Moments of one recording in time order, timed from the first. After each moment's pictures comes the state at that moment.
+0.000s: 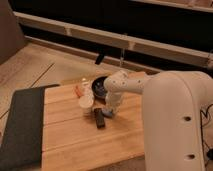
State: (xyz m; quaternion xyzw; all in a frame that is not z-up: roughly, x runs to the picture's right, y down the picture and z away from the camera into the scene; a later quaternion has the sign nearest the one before) arm 0.041 0.146 0.875 -0.22 0.26 0.80 0.50
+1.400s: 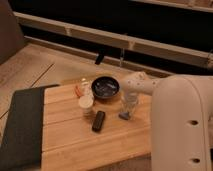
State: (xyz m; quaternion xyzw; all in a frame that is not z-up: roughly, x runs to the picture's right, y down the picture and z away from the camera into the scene) arm 0.144 0.135 0.904 -0.17 0.31 0.81 0.47
